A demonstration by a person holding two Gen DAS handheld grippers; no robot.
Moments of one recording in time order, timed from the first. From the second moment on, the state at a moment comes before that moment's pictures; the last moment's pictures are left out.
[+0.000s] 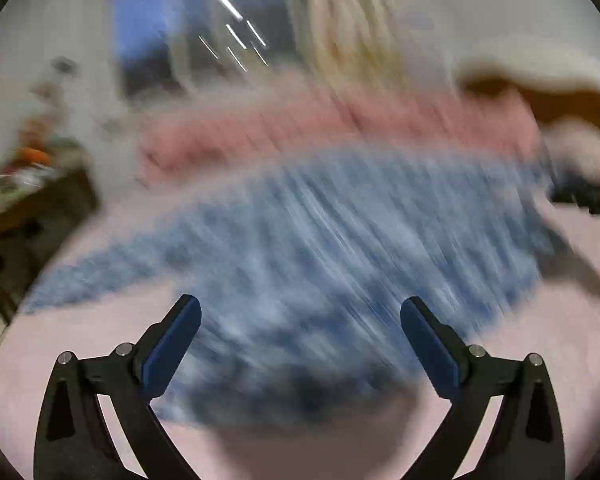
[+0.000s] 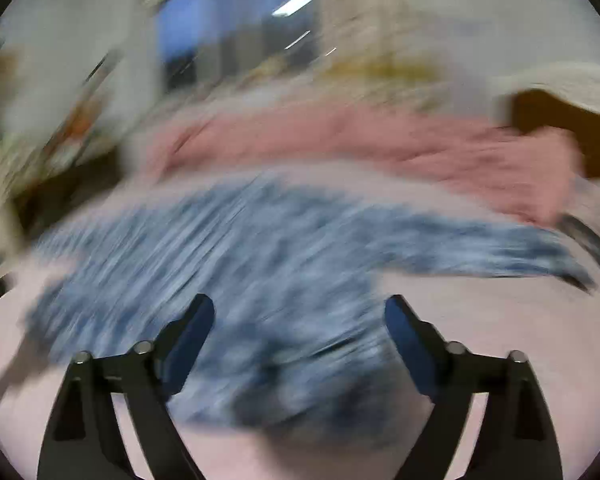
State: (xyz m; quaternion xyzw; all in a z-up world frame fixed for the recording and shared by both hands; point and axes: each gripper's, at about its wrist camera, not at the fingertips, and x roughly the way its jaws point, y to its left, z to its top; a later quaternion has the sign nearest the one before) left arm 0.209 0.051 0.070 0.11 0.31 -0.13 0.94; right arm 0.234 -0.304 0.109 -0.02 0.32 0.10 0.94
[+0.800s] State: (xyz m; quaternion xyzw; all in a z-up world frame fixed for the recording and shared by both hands) left arm 0.264 0.056 0.041 0.11 0.26 -0.02 0.96; right arm 0.267 -0.284 0.074 0.00 0.34 0.00 0.94
